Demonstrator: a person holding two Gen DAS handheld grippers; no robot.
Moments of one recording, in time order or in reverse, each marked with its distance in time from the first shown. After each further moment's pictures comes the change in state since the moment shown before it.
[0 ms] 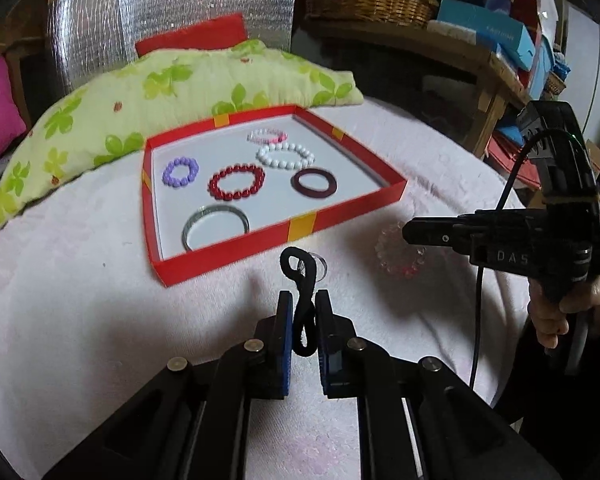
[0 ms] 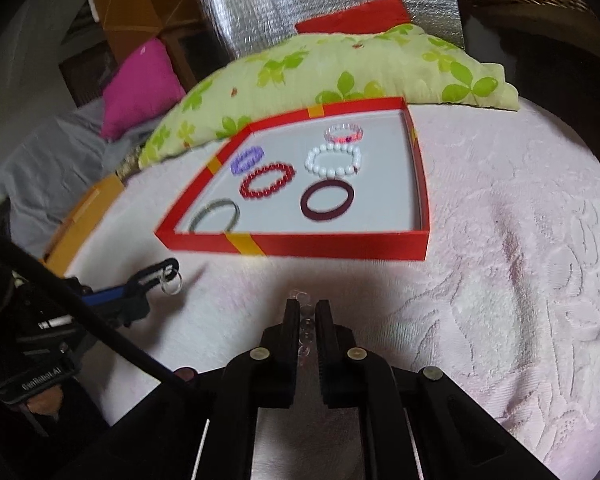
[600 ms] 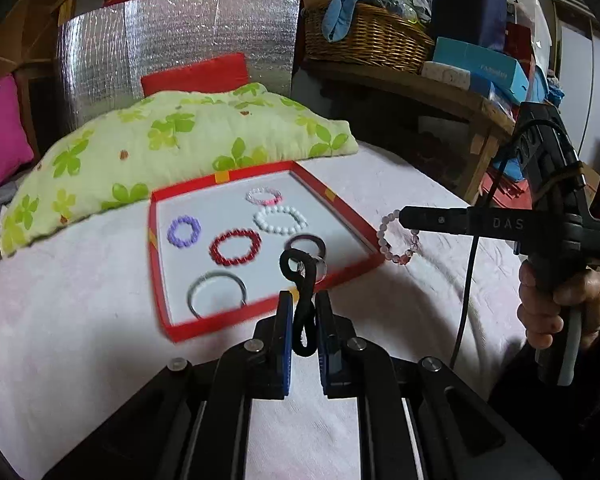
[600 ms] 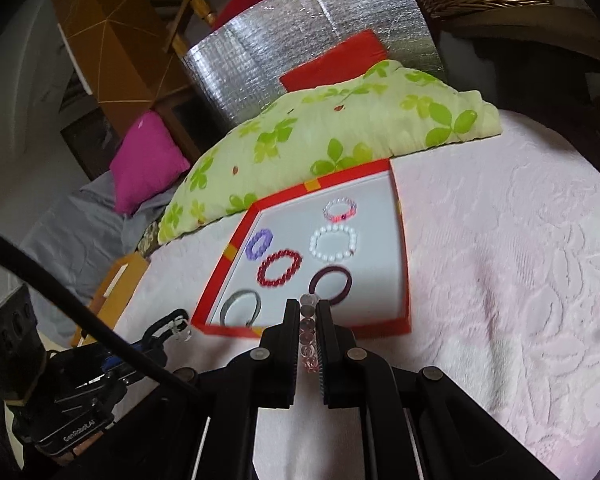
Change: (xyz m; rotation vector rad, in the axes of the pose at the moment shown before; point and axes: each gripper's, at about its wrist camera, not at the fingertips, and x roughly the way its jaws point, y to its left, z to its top) left arm -0.028 -0.005 0.041 -0.009 -0.123 0.001; right arm -0.040 -0.018 0.054 0.154 -0.134 0.072
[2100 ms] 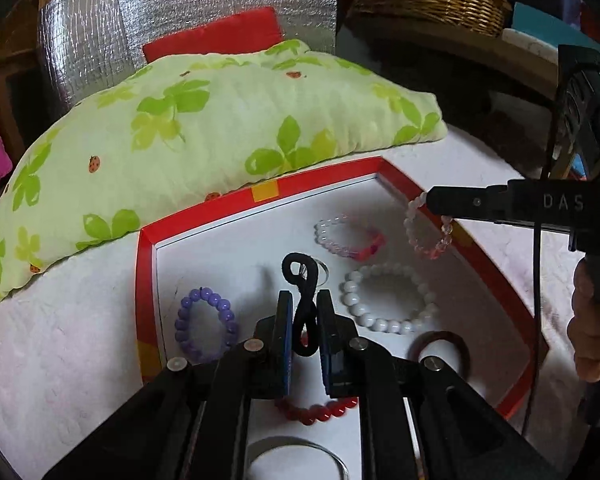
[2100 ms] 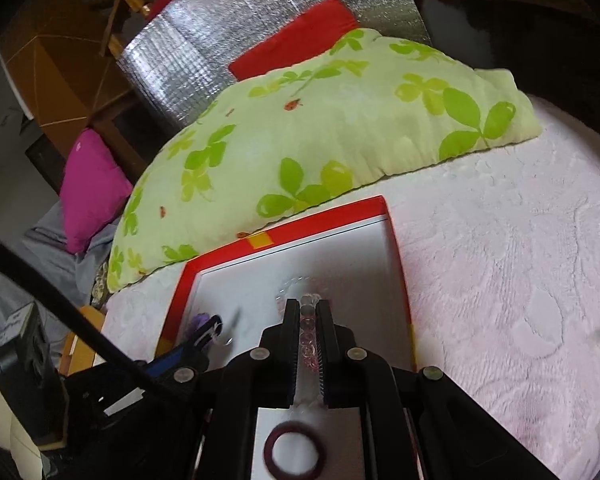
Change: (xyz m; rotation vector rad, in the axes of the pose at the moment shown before) left arm 0.175 0.070 0.082 -0.007 0.146 0.126; right arm 0.151 -0.045 0.106 0.113 0.079 -0.068
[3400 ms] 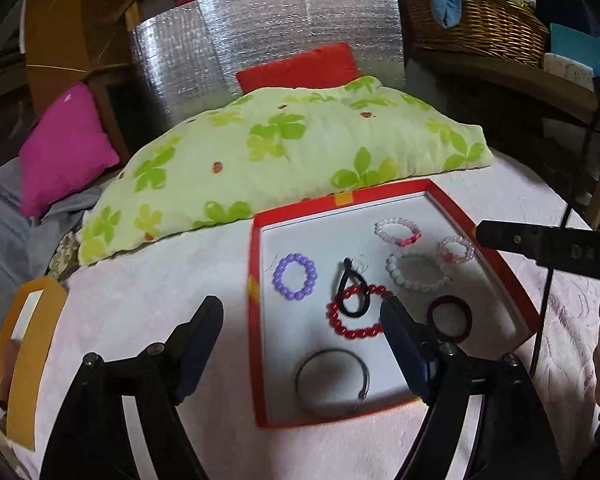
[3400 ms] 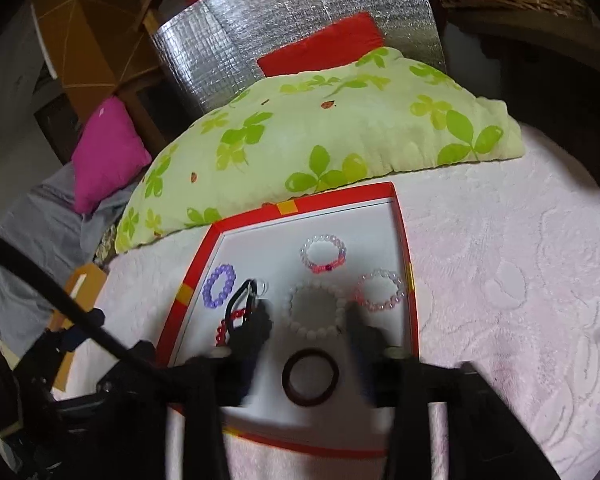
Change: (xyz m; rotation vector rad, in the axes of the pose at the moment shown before) left arm -0.104 -0.017 -0.042 -0.095 -0.096 0.314; right arm -0.065 0.040 -0.049 -0.152 -0.019 -0.055
